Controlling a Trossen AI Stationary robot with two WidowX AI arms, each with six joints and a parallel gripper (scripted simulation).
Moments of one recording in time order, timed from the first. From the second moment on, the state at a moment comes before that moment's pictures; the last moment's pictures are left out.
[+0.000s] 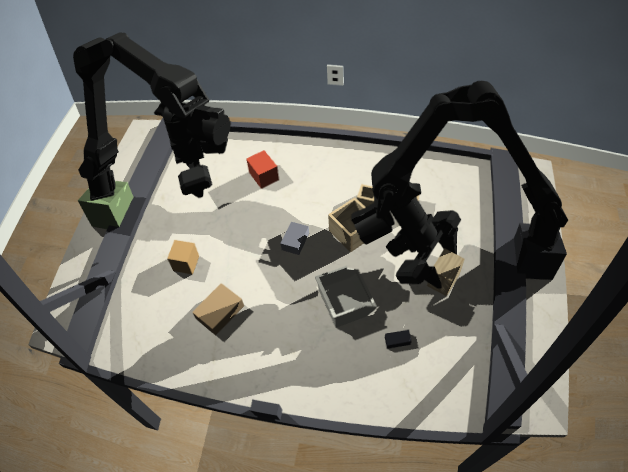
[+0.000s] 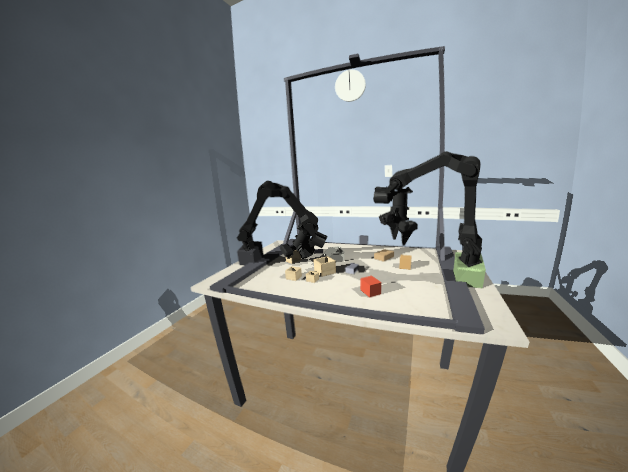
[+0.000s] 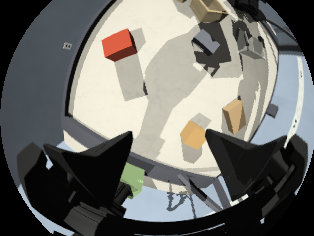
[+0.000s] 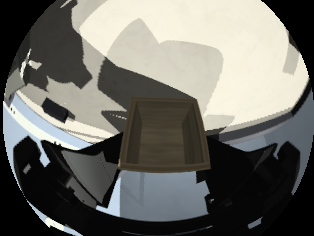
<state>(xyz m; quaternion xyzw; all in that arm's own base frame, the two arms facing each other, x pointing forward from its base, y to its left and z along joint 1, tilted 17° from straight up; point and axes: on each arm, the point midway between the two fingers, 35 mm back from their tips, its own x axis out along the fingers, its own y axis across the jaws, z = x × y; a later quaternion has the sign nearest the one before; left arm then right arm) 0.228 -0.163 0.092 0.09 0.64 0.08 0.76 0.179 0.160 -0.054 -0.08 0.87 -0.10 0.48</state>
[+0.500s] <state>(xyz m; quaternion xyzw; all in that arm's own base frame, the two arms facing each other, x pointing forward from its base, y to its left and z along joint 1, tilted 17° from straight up) 0.228 -0.163 0.092 0.09 0.64 0.08 0.76 0.179 0.160 -0.054 -0.08 0.87 -0.10 0.48</state>
